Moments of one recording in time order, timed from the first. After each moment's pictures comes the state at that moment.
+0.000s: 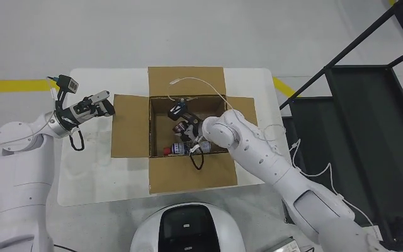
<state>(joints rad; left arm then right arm) 0.91 -1.12 -1.55 -1.08 -0.30 -0.36 -1.29 -0.85 -1.31 0.82 -1.38 -0.82 -0.18 0.91</state>
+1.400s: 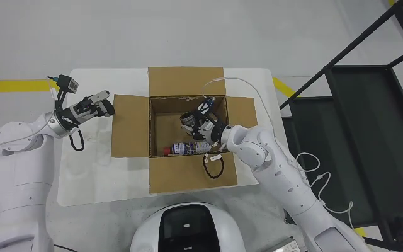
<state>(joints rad) 0.91 -1.12 -1.55 -1.08 -0.30 -0.36 -1.29 -1.15 -1.23 1.08 -1.70 -0.86 -0.28 0.66</state>
